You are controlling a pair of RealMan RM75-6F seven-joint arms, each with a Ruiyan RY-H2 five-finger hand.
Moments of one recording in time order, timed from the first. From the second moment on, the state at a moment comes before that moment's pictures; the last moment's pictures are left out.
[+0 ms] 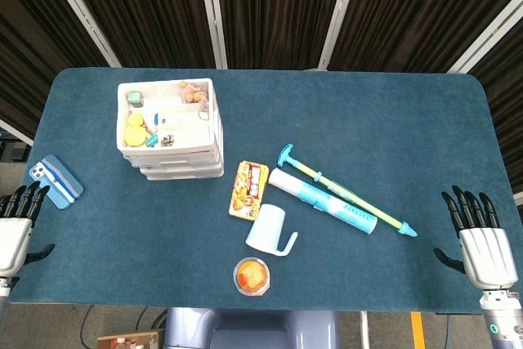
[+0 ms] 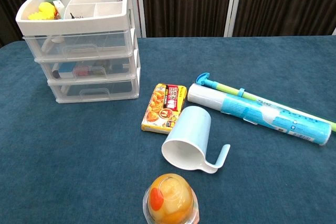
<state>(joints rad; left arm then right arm) -0.11 -1.11 -0.03 -1.64 1.44 1.41 0.23 0.08 -1.15 0.05 -1.57 -1.56 1.52 -0.19</state>
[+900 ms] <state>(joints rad) -0.14 -1.13 -0.06 -1.71 1.41 1.39 0.17 0.07 -1.13 0.06 -1.62 -1.51 1.49 -0.17</state>
